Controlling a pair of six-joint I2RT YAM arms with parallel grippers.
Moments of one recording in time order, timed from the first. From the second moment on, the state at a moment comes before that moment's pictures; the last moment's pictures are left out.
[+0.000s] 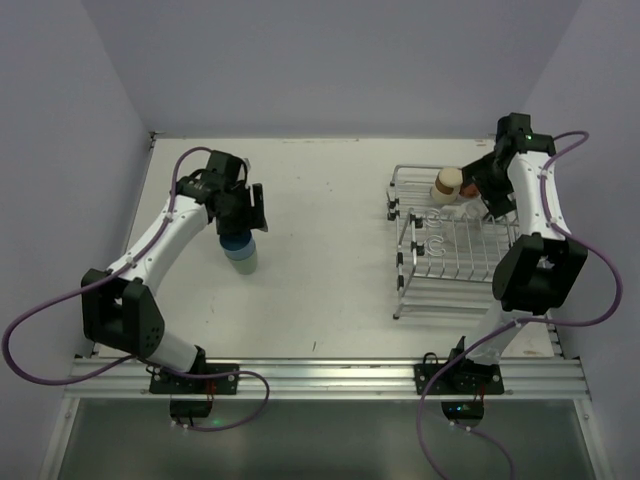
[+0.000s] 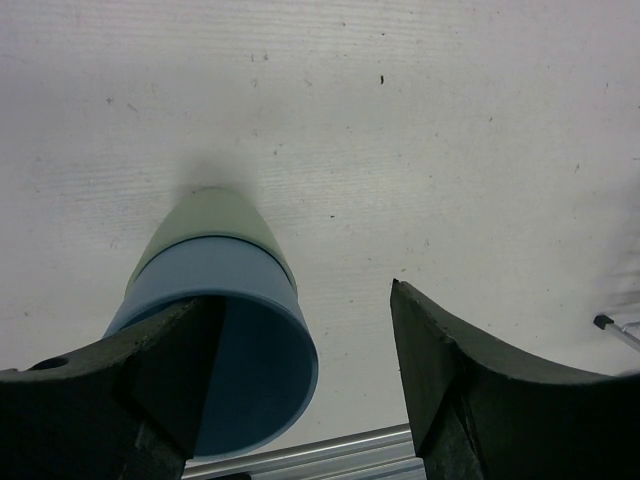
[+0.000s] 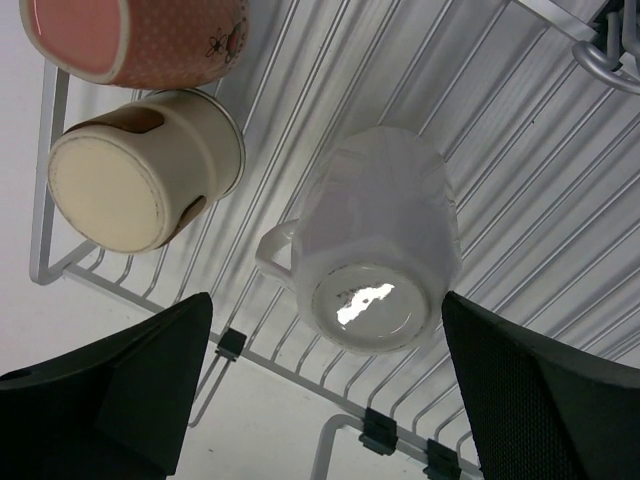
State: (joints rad) left arm -0.30 1.50 1.30 -0.85 0.08 -0.41; right arm -0.16 1.79 1.76 -1.21 0.18 1.00
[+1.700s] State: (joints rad) left arm -0.30 1.54 1.31 -0.85 0.08 -0.41; right arm -0.14 1.89 1.69 -1.28 0.17 1.04
